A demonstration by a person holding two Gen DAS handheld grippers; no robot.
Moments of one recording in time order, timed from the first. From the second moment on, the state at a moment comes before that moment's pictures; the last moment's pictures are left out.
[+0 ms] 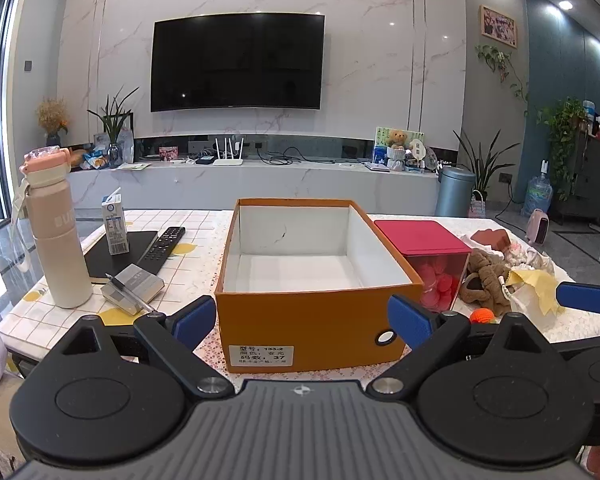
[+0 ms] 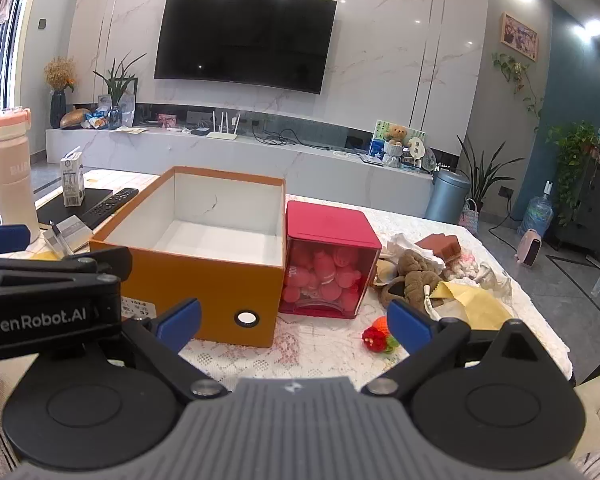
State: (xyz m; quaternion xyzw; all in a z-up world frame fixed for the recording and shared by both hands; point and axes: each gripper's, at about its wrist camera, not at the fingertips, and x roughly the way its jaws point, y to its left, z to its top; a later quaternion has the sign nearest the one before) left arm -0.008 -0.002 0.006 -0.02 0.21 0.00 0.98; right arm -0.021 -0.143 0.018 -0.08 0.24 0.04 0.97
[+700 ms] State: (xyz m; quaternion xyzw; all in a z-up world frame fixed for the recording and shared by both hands) left arm -0.006 0.001 0.004 -0.02 0.23 0.00 0.97; right arm -0.019 -0.142 0.016 -0.08 0.24 0.04 0.97
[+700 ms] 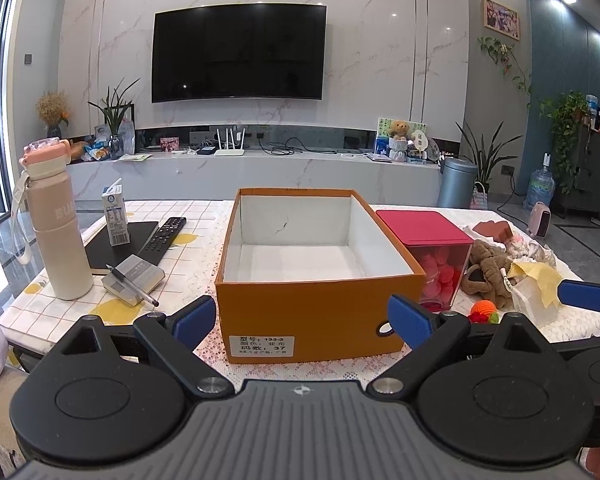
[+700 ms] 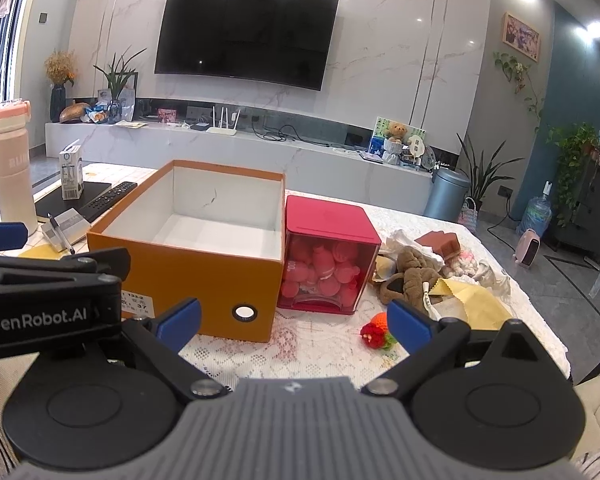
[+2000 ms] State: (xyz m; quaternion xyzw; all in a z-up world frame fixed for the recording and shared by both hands) left arm -0.005 -0.005 0.005 -0.01 0.24 0.01 0.97; right arm -0.020 -0.141 0.014 -0.08 0.26 0.06 0.96
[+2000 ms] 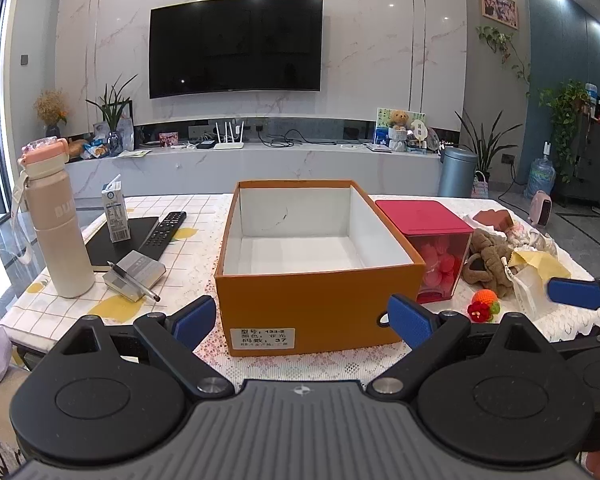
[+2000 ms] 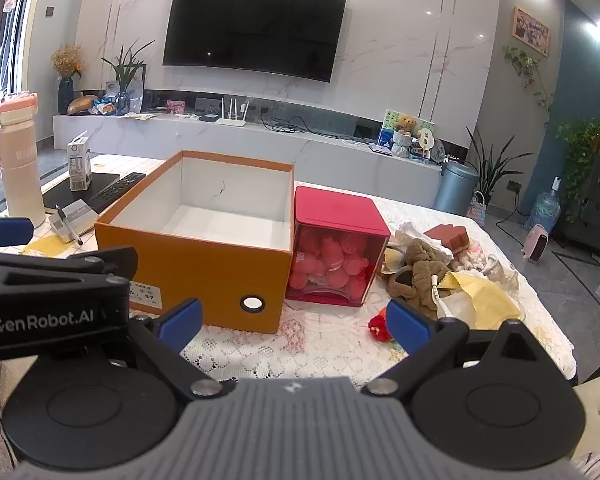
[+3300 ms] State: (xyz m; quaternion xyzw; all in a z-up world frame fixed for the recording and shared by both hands) left arm 0.006 -0.013 0.020 0.01 0.21 -0.02 0.98; right arm -0.009 -0.159 0.027 -0.08 0.23 0.03 0.97
